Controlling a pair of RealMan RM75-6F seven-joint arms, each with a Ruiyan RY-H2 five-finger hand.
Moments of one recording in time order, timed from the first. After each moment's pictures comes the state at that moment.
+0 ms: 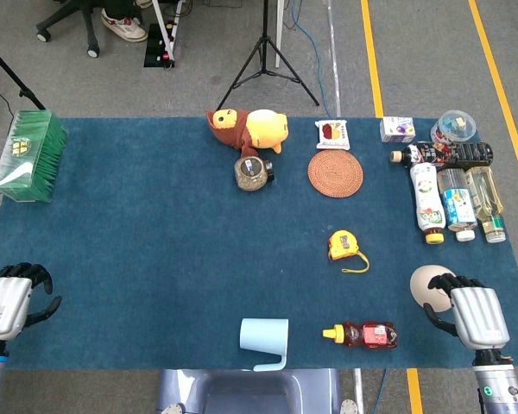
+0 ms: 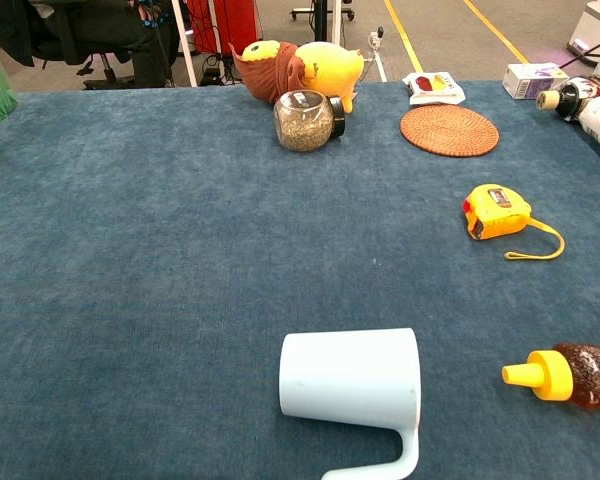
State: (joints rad) left arm -0.10 -1.12 -0.02 -1.73 1.48 1.44 0.23; right arm 0.10 -1.16 0.04 -1.66 -1.53 1.46 -0.19
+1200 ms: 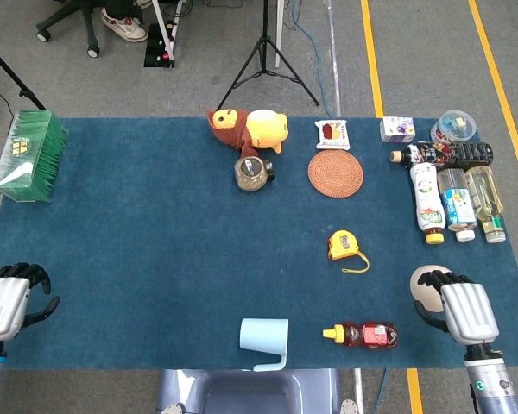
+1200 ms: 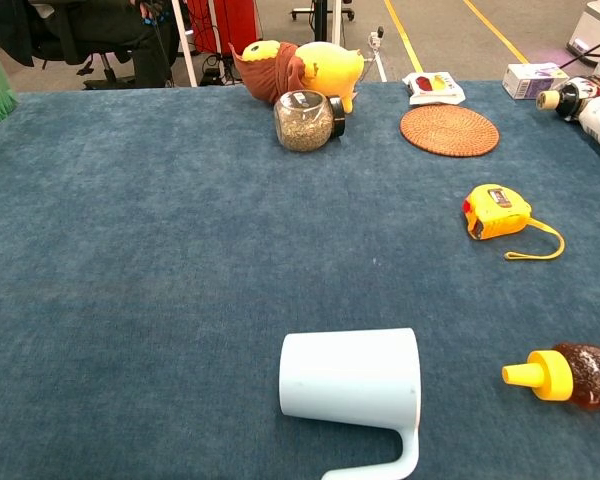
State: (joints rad) left arm -0.10 -1.11 -0.02 -1.73 1.48 1.45 0.22; right arm 0.12 -1.18 0.05 -1.67 -1.54 1.43 -0.18
